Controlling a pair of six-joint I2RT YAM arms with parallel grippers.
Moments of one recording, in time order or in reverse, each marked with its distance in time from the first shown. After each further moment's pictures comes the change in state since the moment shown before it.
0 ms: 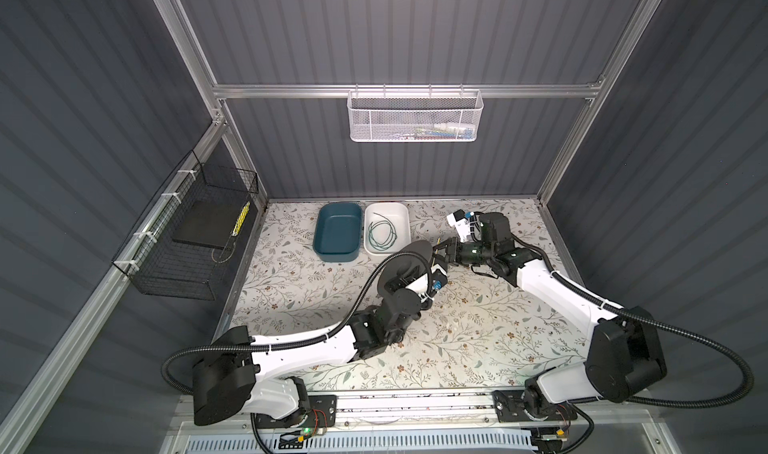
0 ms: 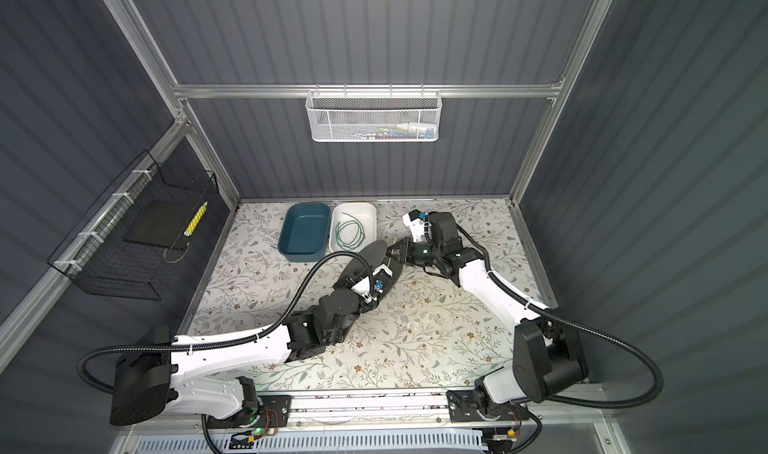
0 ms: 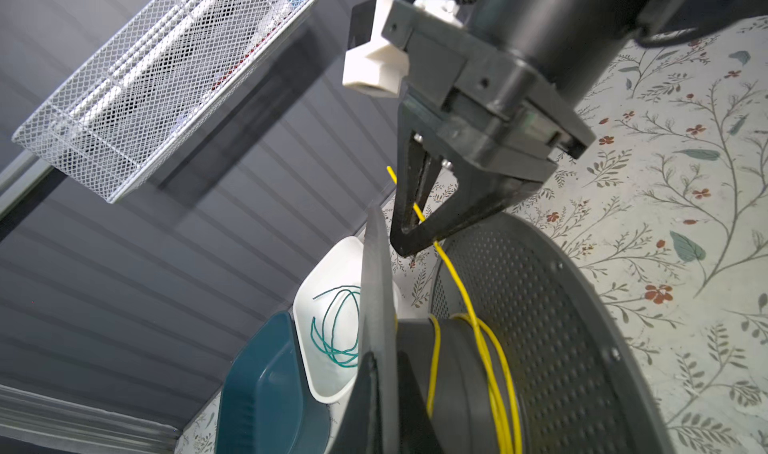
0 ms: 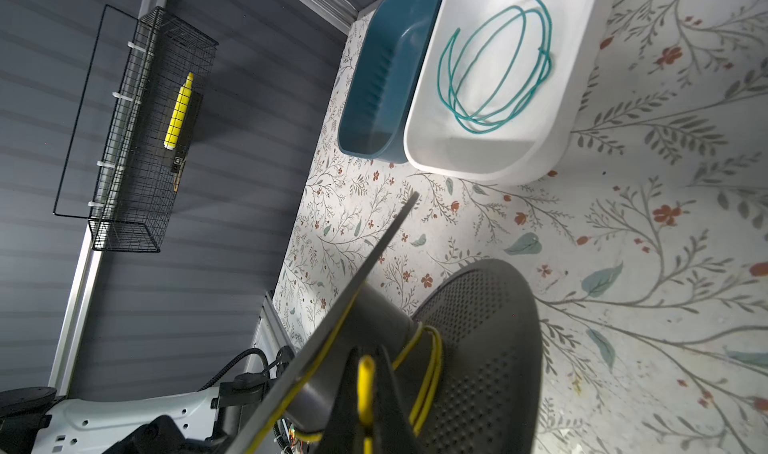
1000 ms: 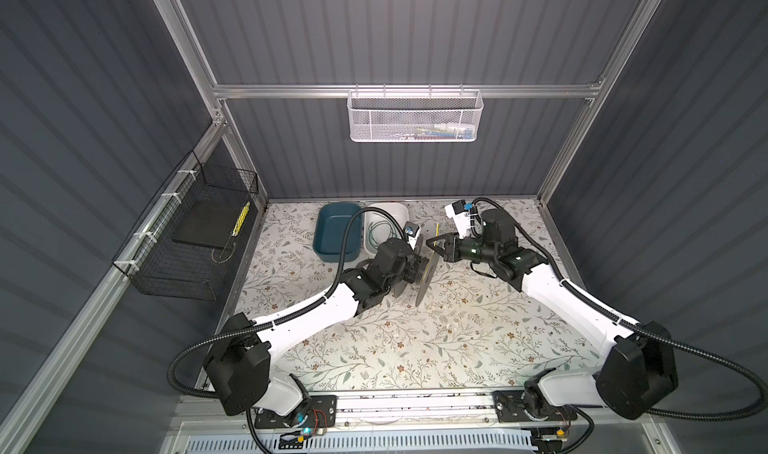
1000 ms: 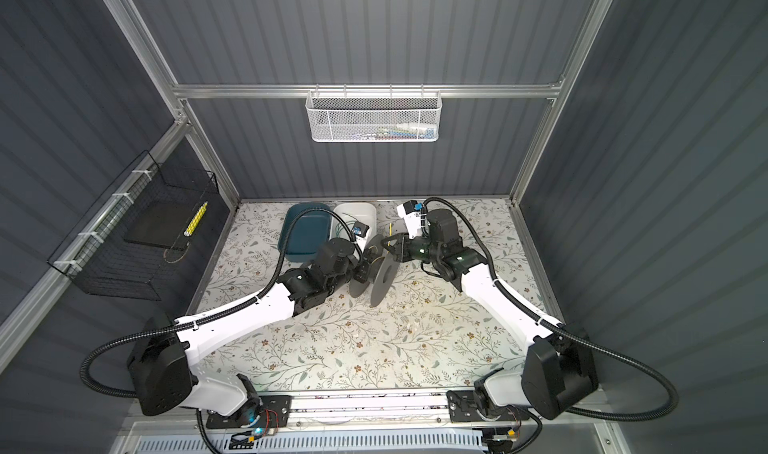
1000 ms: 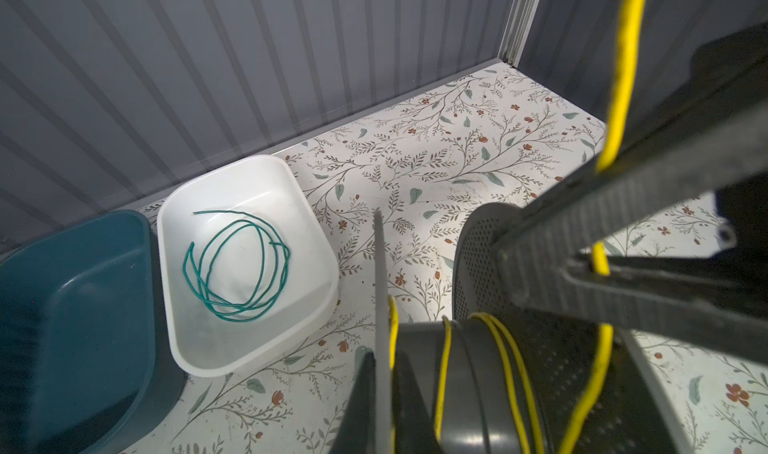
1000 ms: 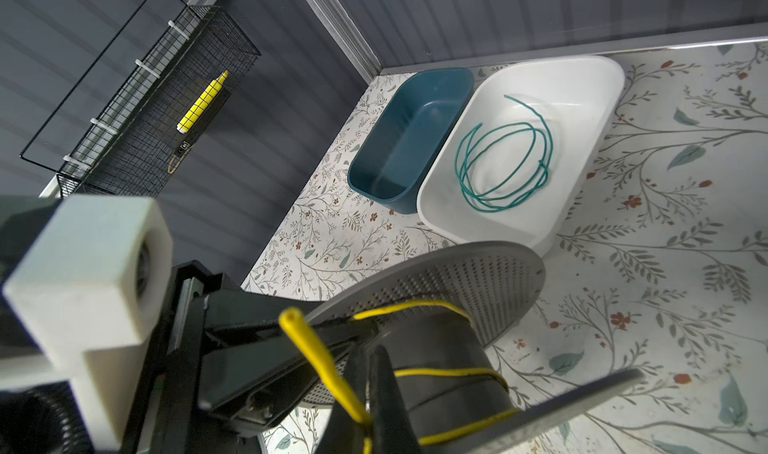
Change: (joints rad) left arm 0.310 0.109 0.299 -0.449 0.443 -0.608; right arm 0.059 -0.084 0.044 0.029 0.125 -0.205
